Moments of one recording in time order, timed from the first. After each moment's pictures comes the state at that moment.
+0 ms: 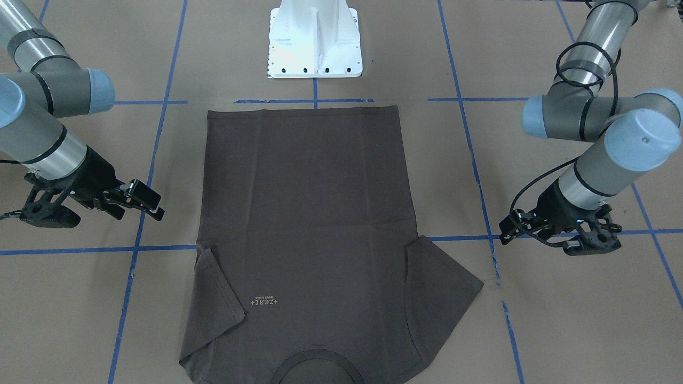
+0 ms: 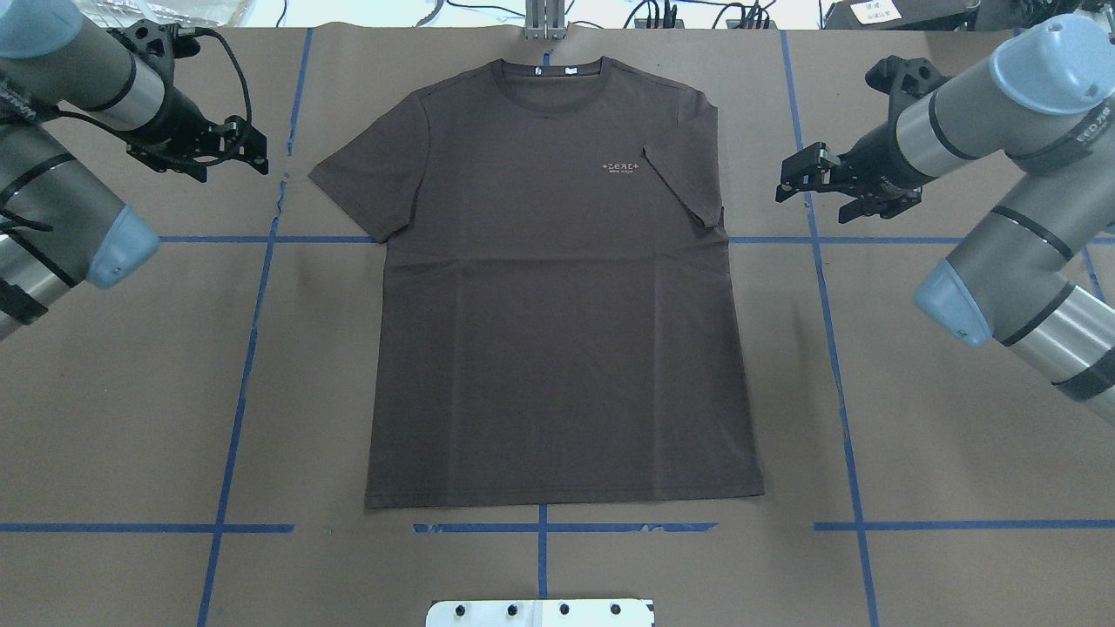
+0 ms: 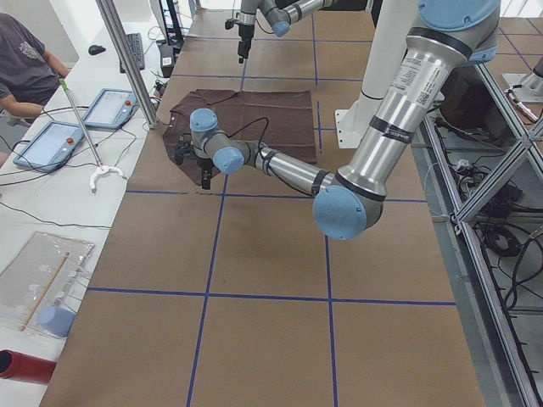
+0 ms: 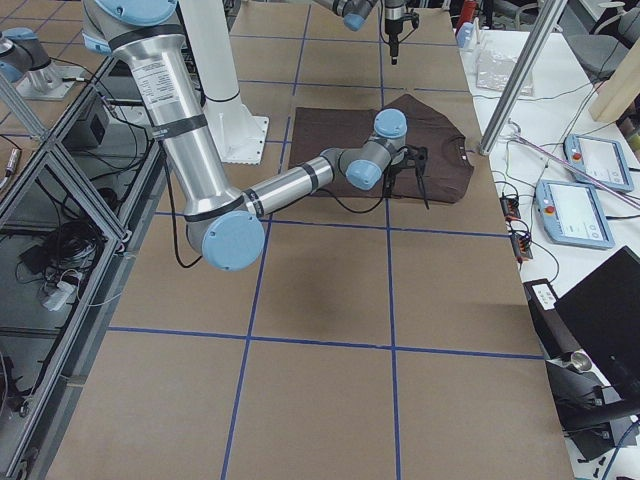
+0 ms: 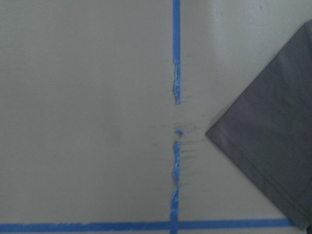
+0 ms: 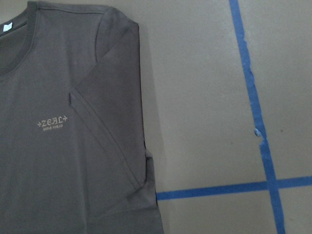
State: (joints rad) left arm -1.00 -2.06 -1.36 -2.05 -2.16 -1.00; right arm 0.96 -1.27 1.66 -1.07 2.22 1.20
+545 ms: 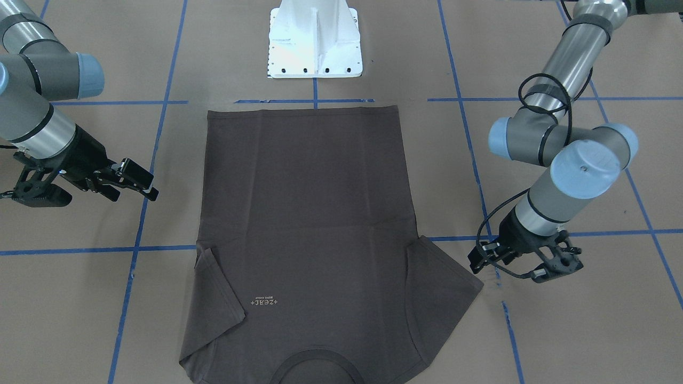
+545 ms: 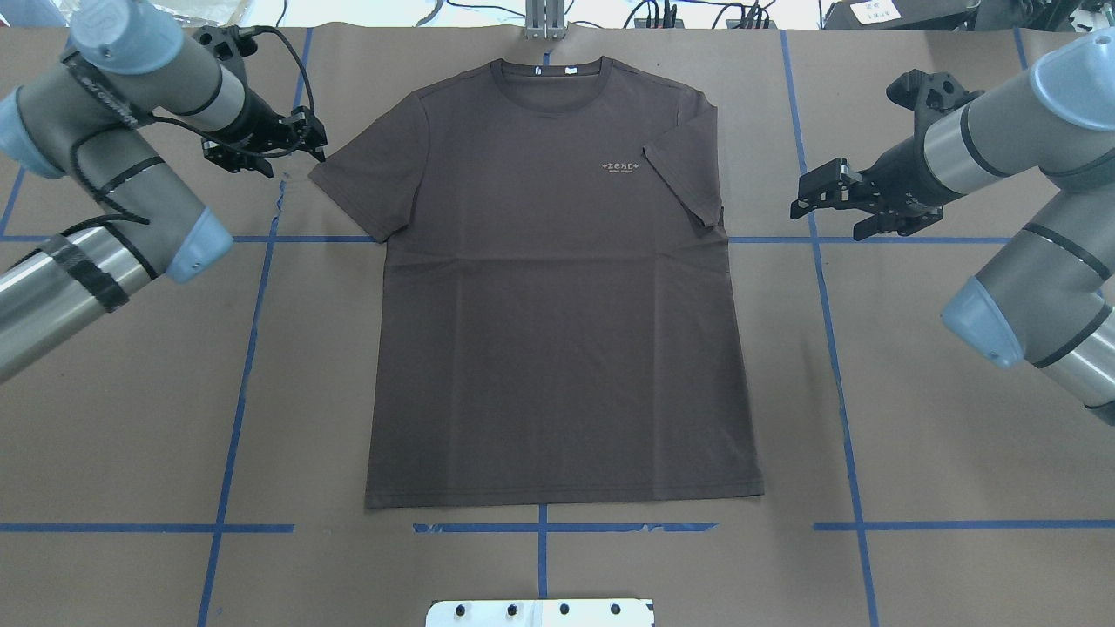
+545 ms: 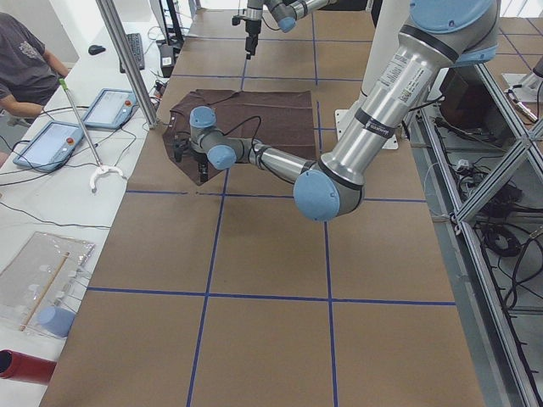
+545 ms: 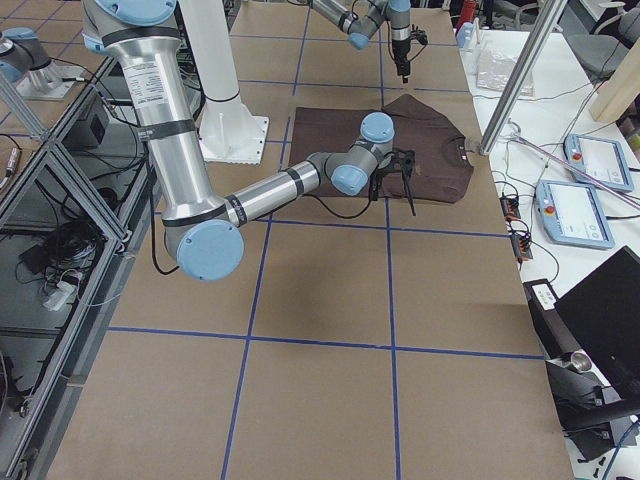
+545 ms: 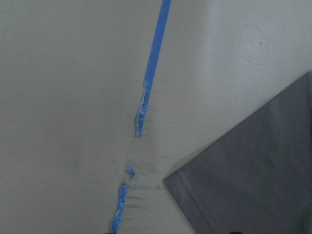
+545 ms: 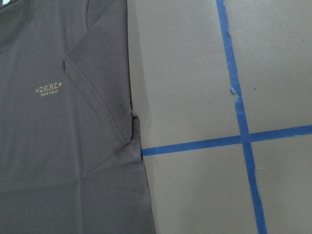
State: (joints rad) left arm -0.94 -2.19 -1.20 -2.12 -2.06 -1.19; right arm 0.96 -1.31 1.72 -1.07 2.25 1.20
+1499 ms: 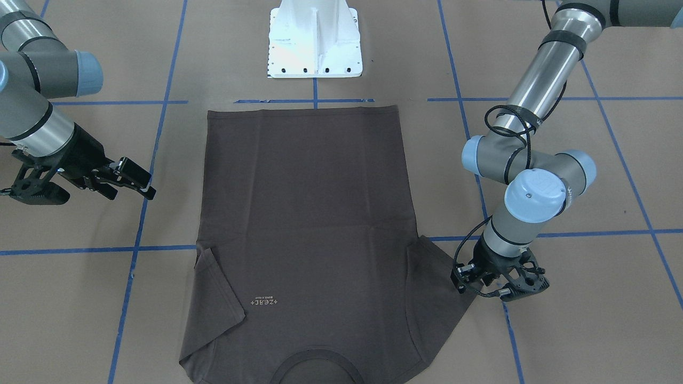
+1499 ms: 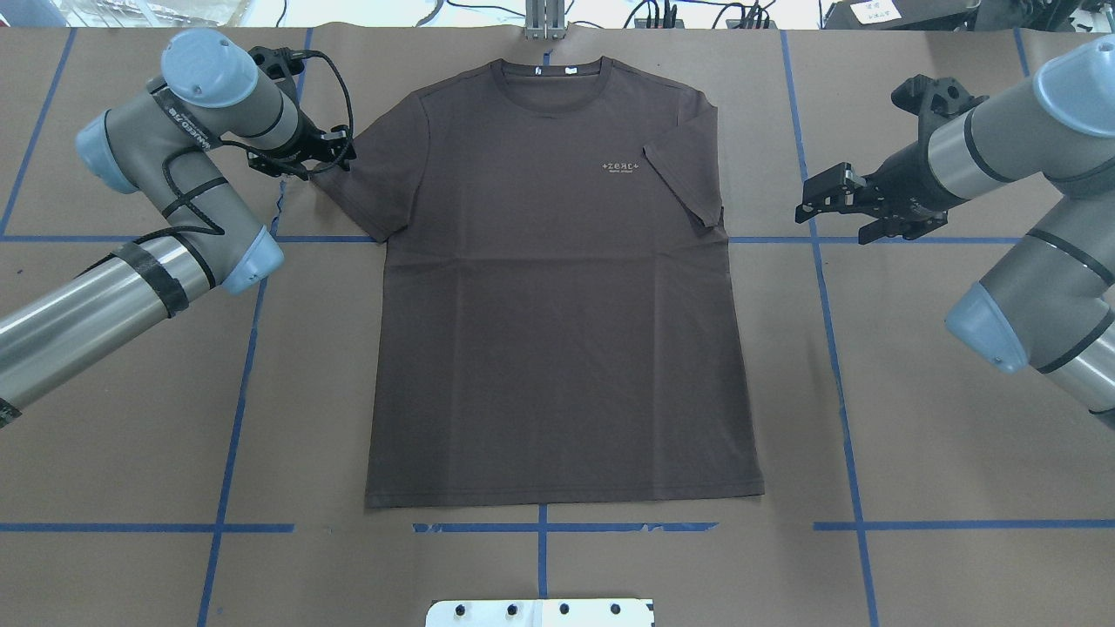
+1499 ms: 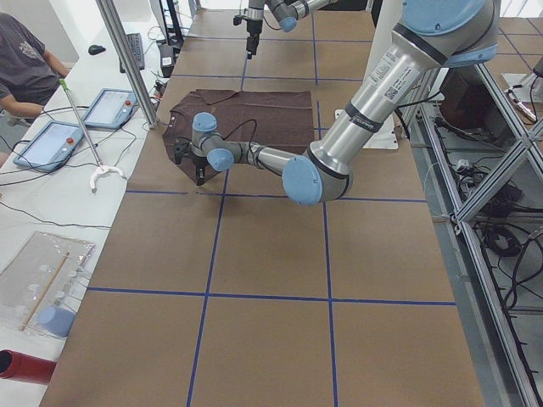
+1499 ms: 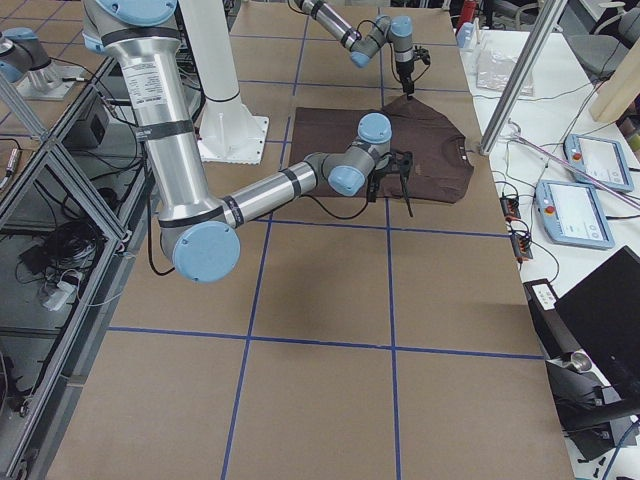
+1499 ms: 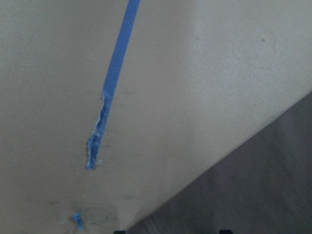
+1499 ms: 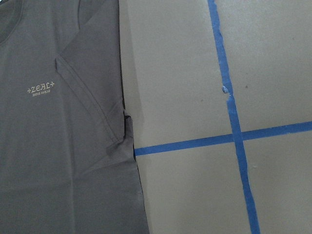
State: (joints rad) left arm -0.89 -2.27 -1.03 -2.20 -1.94 -1.18; right arm 0.96 -1.32 1.73 -1.08 2.24 1.20
